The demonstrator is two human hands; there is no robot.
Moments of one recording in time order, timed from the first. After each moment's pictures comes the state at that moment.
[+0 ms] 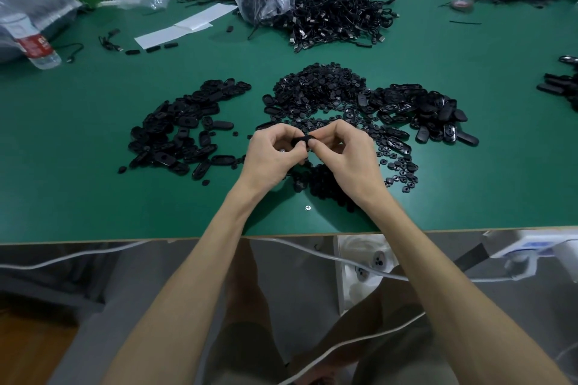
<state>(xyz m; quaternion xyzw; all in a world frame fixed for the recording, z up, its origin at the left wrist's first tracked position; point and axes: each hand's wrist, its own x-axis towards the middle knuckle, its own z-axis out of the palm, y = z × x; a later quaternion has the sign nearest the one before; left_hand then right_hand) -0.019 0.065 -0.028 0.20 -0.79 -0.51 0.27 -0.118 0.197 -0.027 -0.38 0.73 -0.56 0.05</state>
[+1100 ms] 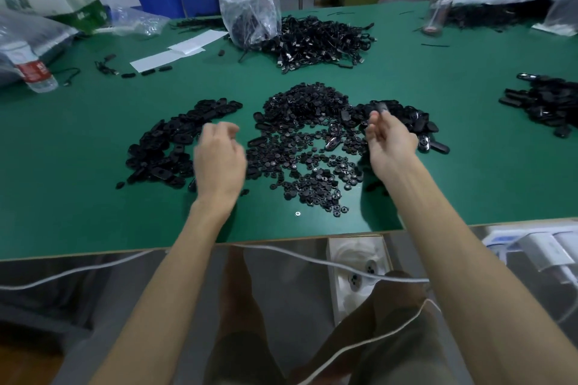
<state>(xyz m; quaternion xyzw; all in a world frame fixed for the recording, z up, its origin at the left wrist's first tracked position) 0.008 0.043 -0.005 0.36 -0.85 -0.18 0.35 -0.167 0.226 0.018 0.11 0.38 -0.90 0.19</state>
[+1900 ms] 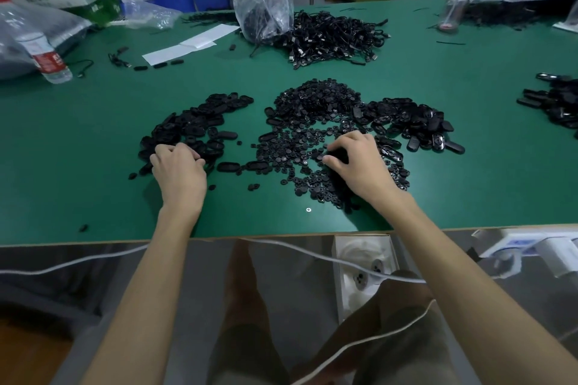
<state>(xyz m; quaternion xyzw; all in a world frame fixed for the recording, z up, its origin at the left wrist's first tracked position) 0.063 -0.015 -0.031 0.50 -0.82 -0.12 0.25 -0.145 0.209 -0.032 -0.40 0.86 -0.30 0.02</state>
